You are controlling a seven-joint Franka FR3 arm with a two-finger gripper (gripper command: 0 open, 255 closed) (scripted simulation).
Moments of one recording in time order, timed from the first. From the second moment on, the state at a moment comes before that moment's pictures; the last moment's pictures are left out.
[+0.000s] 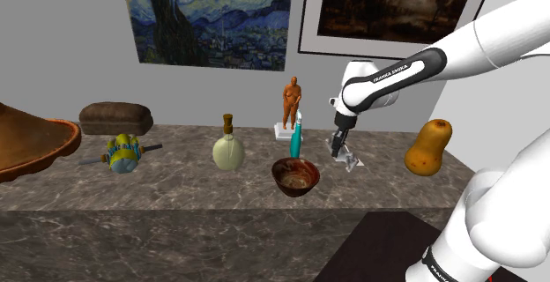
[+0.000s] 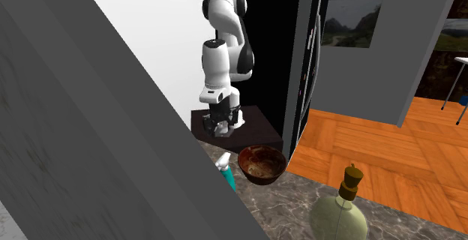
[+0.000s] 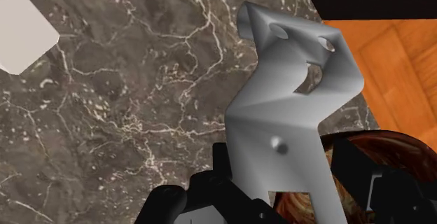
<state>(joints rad) 0.08 -0.22 -0.35 -2.50 -0.04 2.28 -0.50</state>
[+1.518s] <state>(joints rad) 0.23 0.10 -0.18 -2.33 0.10 2.42 -0.28</state>
